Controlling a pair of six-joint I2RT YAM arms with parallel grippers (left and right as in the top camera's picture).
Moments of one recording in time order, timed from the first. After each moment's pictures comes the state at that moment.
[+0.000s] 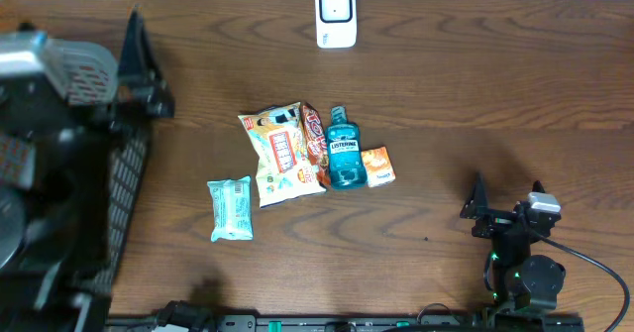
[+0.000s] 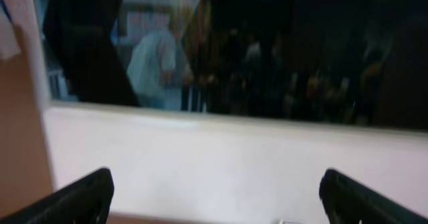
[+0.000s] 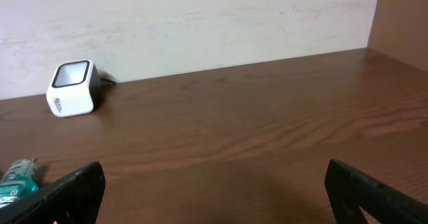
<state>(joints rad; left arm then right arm) -0.23 0.89 1.53 -0.50 -0.27 -0.04 -0.11 0.01 0.01 -0.07 0.00 0.13</state>
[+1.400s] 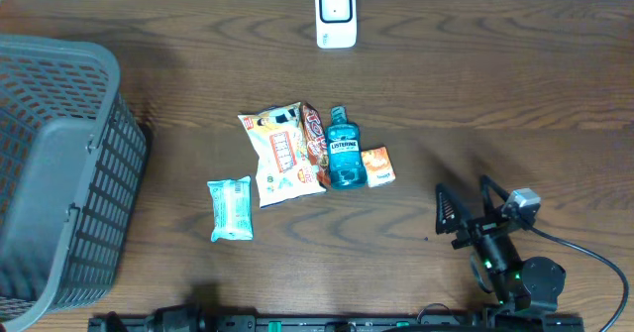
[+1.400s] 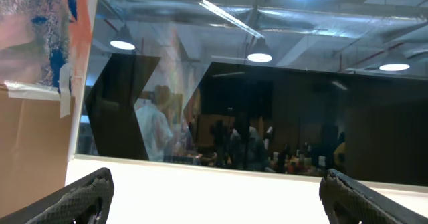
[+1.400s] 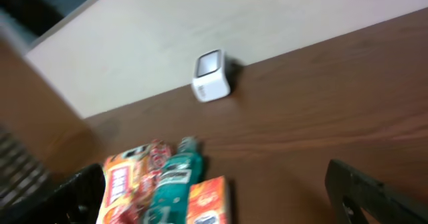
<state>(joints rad) 0.14 0.14 1.27 -0.60 0.11 -0.18 -0.11 0.01 0.01 -0.04 -0.48 0.47</state>
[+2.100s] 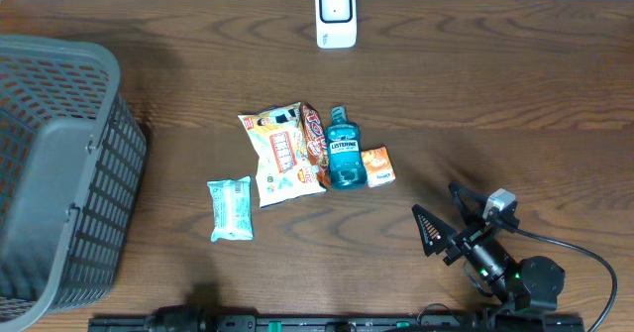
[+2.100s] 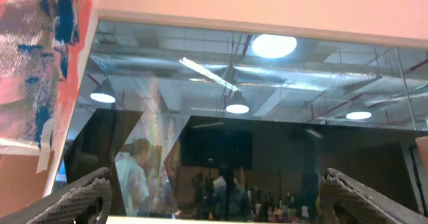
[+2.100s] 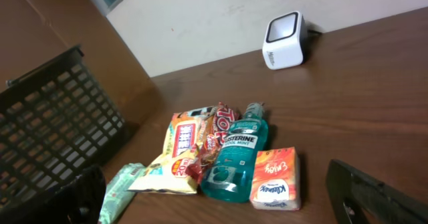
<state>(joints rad) 0.10 0.00 1.27 -0.51 0.12 -0.20 -0.11 0.01 0.01 -0.05 -0.75 0.47</state>
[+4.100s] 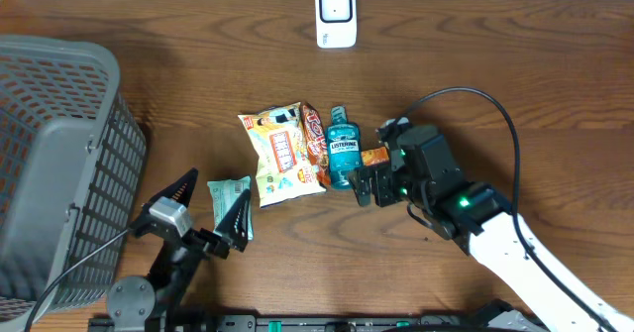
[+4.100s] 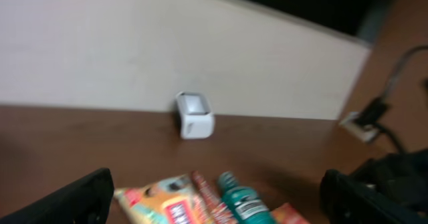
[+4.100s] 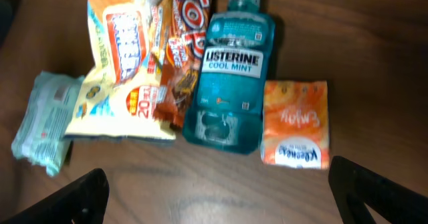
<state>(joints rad) 0.02 0.01 0.22 -0.14 0.45 -0.30 0.54 1.25 0.80 -0.43 -0.13 0.33</state>
